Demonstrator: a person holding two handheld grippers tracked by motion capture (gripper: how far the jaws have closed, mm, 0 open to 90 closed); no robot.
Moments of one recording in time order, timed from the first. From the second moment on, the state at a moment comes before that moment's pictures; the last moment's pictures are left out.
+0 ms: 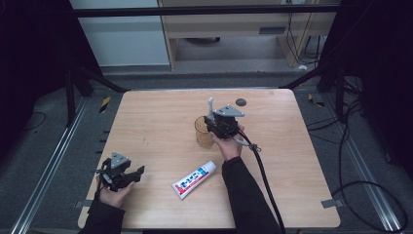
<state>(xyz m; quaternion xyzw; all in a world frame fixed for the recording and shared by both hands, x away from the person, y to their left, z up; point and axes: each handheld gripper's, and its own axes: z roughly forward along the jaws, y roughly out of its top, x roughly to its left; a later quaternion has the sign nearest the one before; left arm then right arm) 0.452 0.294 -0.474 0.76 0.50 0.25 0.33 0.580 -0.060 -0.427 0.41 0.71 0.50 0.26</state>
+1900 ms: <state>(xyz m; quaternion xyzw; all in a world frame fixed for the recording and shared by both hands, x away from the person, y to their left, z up) 0.445 0.262 -0.466 0.79 0.45 0.20 0.36 0.488 -0.190 -0.416 0.43 0.74 0.44 0.26</state>
